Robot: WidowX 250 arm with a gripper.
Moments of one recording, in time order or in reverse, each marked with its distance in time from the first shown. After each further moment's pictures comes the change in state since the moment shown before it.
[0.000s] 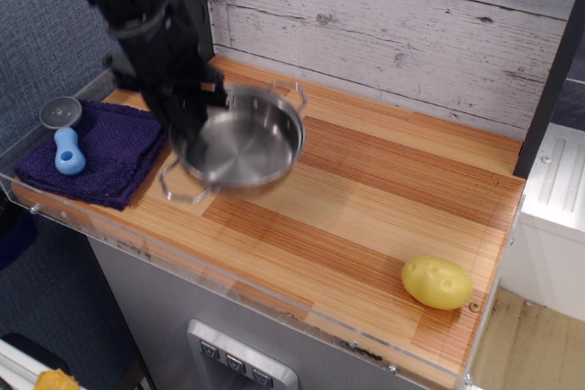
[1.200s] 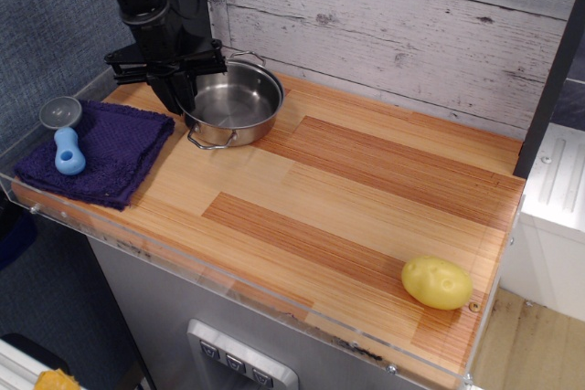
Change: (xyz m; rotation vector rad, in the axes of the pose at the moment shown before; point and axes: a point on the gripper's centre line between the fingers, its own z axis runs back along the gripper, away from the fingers) arm 0.047 0.059 -0.057 0.084 0.001 0.416
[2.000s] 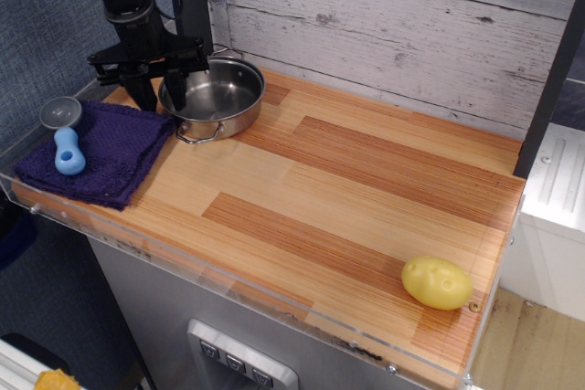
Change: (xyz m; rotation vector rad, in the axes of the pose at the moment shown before) arm 0.006 0.018 -0.005 0.037 0.025 0.081
